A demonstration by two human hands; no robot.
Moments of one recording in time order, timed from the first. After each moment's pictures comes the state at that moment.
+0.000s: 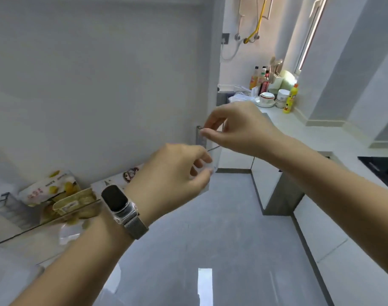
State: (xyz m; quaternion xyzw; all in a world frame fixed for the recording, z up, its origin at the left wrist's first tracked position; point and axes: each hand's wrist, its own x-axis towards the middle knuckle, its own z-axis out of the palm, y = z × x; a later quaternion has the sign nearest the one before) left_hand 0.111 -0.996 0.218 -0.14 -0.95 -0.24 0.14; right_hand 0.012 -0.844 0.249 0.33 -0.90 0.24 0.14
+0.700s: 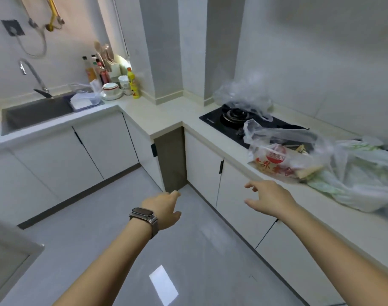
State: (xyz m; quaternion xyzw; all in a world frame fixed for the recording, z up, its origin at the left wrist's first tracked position) left_hand -0.018 -0.667 0.046 -0.37 -0.91 0.02 -0.17; right_hand 0.123 -0.420 0.062 -0.26 -0.95 0.14 -0.08
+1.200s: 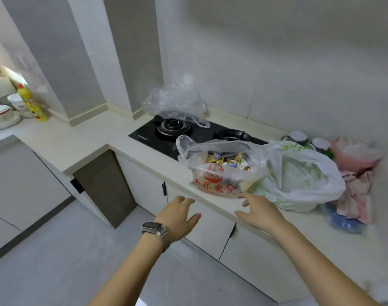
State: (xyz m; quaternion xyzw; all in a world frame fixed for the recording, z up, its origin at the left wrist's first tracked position) left_hand -0.026 -0.397 0.017 -0.49 -0.83 -0.12 -0.21; right_hand 0.148 -0.235 0.024 -0.42 -0.87 0.25 -0.06
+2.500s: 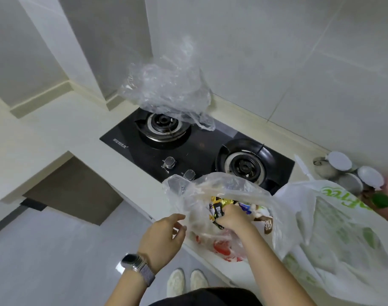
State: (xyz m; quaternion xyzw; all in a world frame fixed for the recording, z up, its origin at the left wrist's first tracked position) left_hand -0.185 -0.226 -0.042 -0.39 -0.84 -0.25 -0.29; right_hand -0.077 -0.036 -0.096 -0.49 -0.79 0.29 -0.24
